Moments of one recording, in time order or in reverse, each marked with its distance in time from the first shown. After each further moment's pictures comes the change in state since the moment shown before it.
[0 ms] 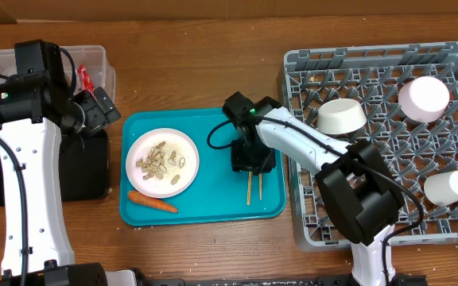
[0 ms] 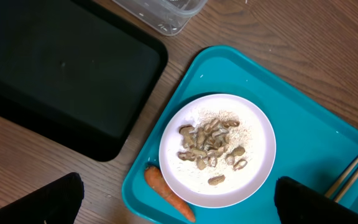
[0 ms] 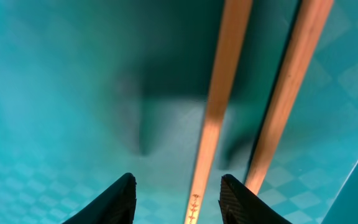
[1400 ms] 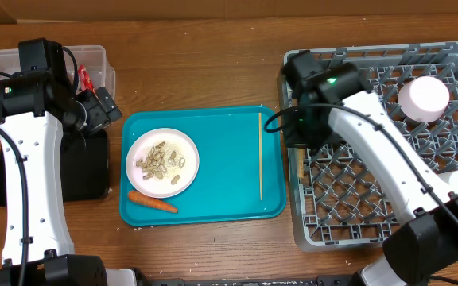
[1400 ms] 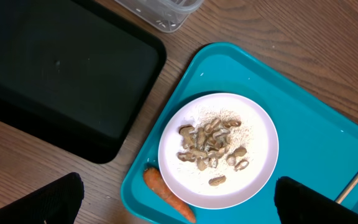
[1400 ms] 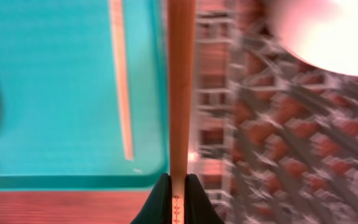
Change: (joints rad) left arm 0.000 0.032 0.000 0.005 0.007 0.006; right arm -0.229 -0.338 0.126 -0.390 0.180 -0.233
